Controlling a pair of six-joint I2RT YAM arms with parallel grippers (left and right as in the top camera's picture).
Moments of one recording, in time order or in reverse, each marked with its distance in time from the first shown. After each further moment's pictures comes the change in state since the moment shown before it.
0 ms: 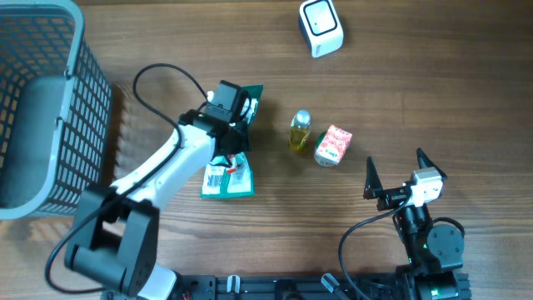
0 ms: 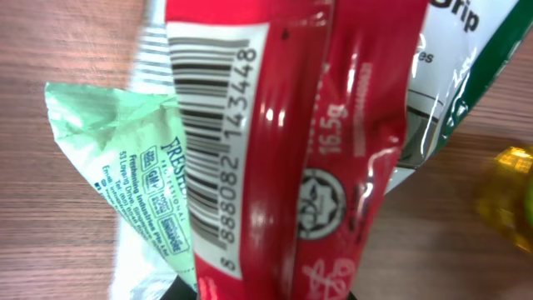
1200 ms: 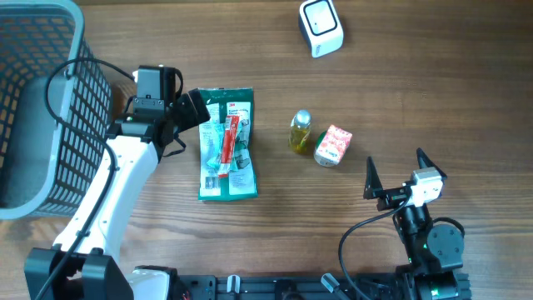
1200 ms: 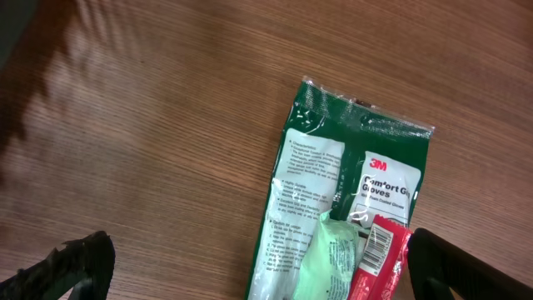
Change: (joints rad) left arm 0.294 -0.223 -0.002 0.028 -0.049 0.050; right arm 0.000 0.000 0.000 0.000 0.000 0.000
